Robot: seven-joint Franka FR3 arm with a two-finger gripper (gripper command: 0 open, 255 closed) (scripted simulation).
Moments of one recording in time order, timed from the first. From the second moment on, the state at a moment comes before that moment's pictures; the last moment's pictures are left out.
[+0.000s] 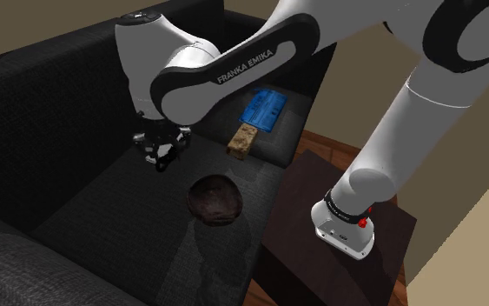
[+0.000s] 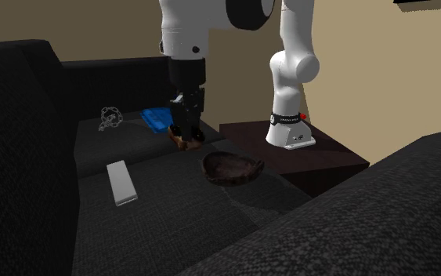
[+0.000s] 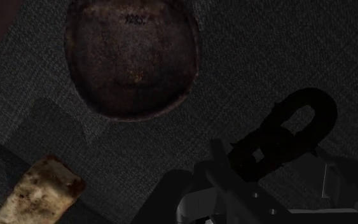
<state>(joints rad) 0.03 0.06 0.66 -2.10 -0.05 2.16 1.17</state>
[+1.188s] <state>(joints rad) 0.11 -0.31 0.66 -2.53 0.25 2.28 1.05</state>
